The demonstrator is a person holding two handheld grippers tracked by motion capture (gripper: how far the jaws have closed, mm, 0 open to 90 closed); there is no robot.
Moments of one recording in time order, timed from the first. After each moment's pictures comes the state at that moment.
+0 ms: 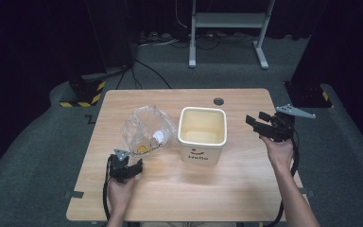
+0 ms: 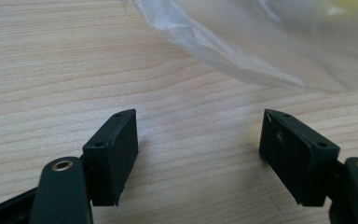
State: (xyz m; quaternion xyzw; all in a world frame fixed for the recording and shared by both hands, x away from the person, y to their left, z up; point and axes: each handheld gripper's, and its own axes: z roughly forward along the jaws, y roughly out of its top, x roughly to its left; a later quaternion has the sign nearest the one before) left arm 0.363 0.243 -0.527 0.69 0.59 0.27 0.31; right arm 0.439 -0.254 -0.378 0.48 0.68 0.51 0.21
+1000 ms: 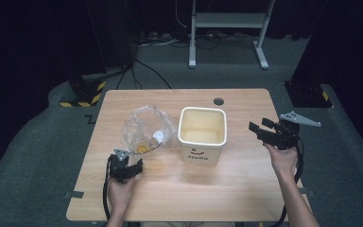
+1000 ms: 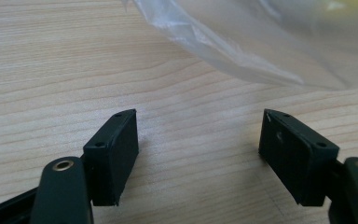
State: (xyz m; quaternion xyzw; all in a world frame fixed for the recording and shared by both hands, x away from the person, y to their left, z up) left arm 0.363 0.243 -0.527 0.69 0.59 0.27 0.31; right arm 0.420 -0.263 -0.385 0.48 0.68 0.51 0.20
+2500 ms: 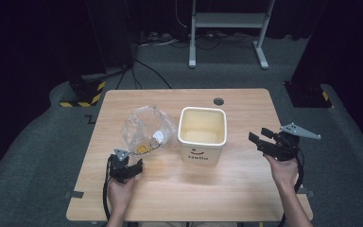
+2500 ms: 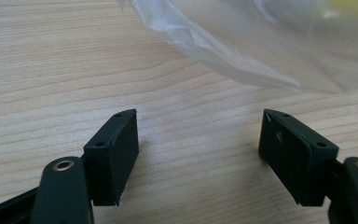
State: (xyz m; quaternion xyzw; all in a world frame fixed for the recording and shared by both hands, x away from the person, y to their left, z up) left arm 0.363 0.243 -0.527 0.69 0.59 0.27 0.31; right arm 0.396 -0.266 -0.406 0.47 0.69 0.52 0.20
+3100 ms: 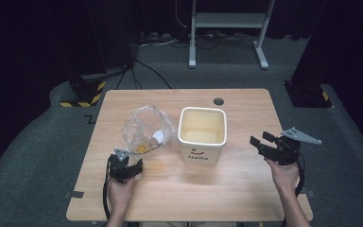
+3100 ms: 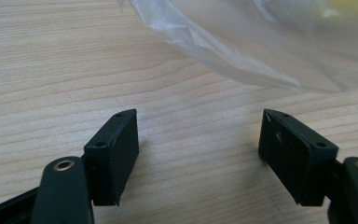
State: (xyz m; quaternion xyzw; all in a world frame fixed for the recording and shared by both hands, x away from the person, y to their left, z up) left arm 0.363 0.243 -0.527 0.69 0.59 0.27 0.31; right arm 0.389 -0.271 -0.418 0.48 0.69 0.51 0.20
